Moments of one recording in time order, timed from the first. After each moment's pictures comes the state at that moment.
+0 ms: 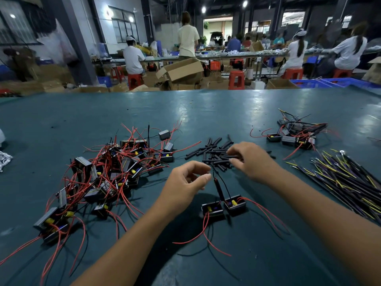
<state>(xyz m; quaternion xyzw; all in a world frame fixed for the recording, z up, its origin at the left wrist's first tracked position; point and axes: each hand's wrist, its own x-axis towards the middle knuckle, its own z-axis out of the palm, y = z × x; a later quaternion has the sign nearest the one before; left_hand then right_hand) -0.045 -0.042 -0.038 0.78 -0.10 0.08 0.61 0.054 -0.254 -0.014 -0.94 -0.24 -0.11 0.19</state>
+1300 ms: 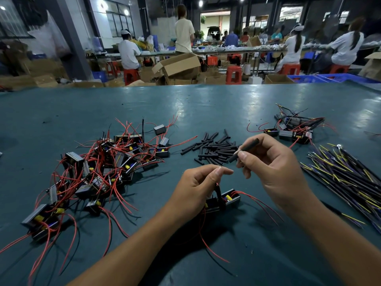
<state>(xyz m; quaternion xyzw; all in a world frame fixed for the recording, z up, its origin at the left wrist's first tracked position) -0.055 -0.076 -0.042 0.76 -0.20 0.09 0.62 -0.044 -0.258 0.007 -0.66 -0.24 -0.11 0.70</state>
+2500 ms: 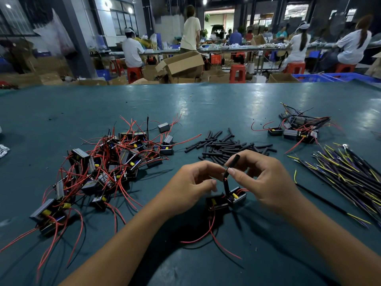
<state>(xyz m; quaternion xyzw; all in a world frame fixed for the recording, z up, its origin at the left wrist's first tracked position) -0.058 -0.050 -0.031 0.78 -0.20 -0.02 0.60 -0.042 -0.259 -0.014 -0.79 -0.32 -0.12 0.50</state>
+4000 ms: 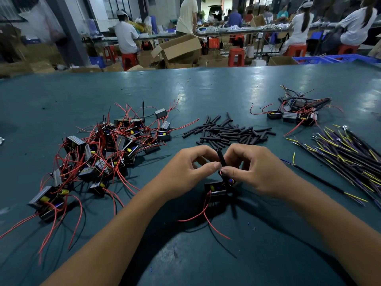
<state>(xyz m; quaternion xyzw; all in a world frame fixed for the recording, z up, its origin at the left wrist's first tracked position) -0.060 -0.044 -0.029 0.84 -0.22 0.05 0.49 -0.039 -0.259 -0.019 -0.84 -0.36 -0.05 0.41</state>
